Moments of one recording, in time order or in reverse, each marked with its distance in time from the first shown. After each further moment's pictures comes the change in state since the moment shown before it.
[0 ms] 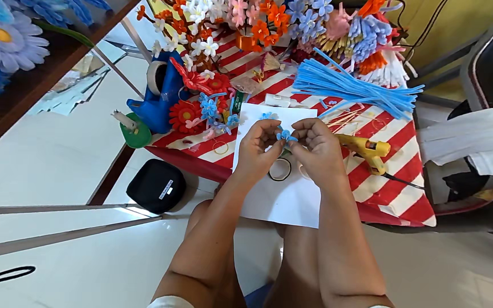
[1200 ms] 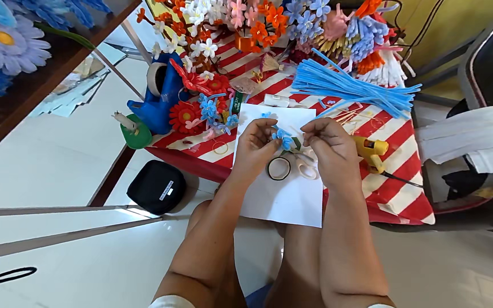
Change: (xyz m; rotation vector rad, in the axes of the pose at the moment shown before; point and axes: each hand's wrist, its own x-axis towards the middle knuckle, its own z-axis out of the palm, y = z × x) left_hand 0.001 0.002 -0.005 -0.176 0.013 -0.189; right_hand -0.002 -0.001 -0.017 0.045 0.012 -0.176
